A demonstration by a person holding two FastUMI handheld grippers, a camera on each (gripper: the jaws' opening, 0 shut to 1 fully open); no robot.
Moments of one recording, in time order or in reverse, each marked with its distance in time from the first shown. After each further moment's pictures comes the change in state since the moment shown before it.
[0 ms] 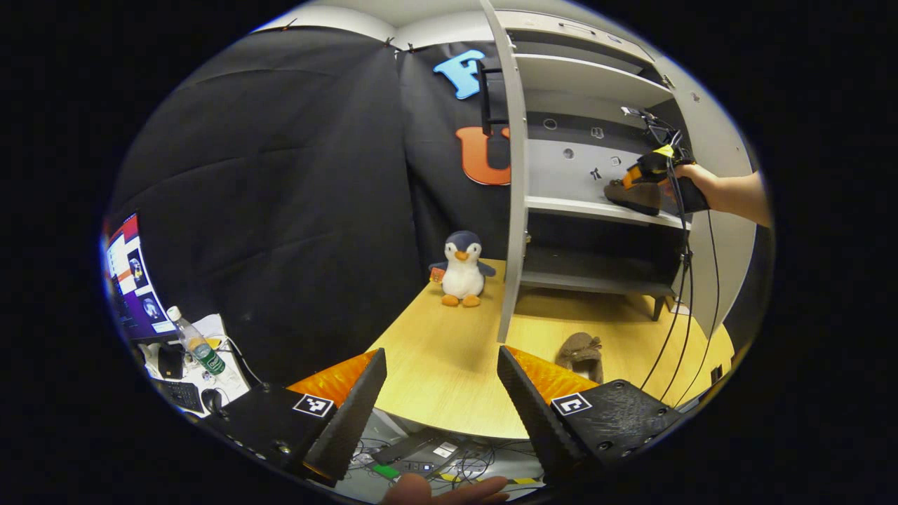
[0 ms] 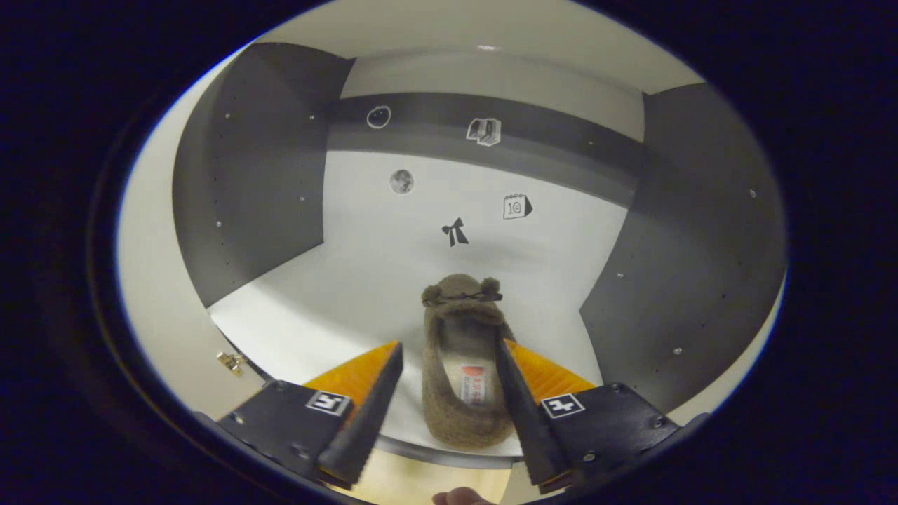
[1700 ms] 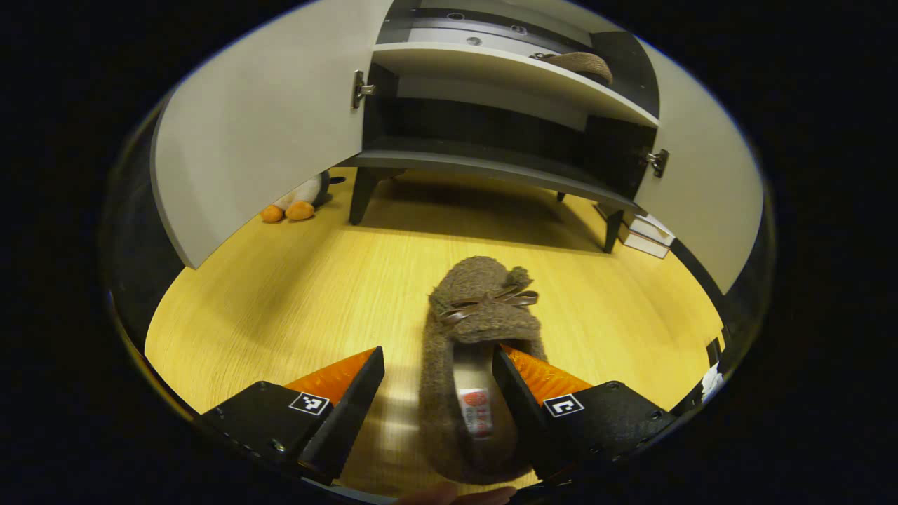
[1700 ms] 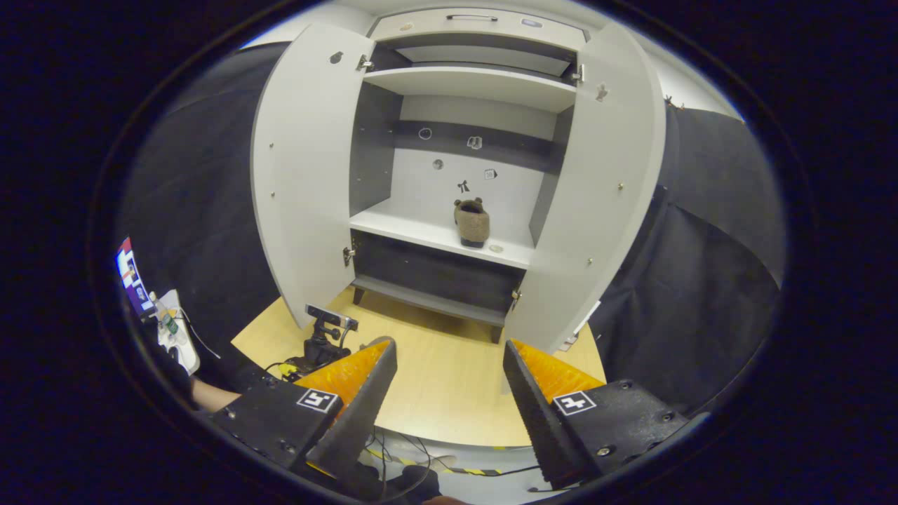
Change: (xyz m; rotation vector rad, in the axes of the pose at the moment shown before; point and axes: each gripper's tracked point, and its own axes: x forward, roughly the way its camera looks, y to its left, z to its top) left arm 0.190 -0.201 -0.162 0.037 0.308 -0.316; right arm -0.382 0.042 -0.161 -0.003 0.111 0.029
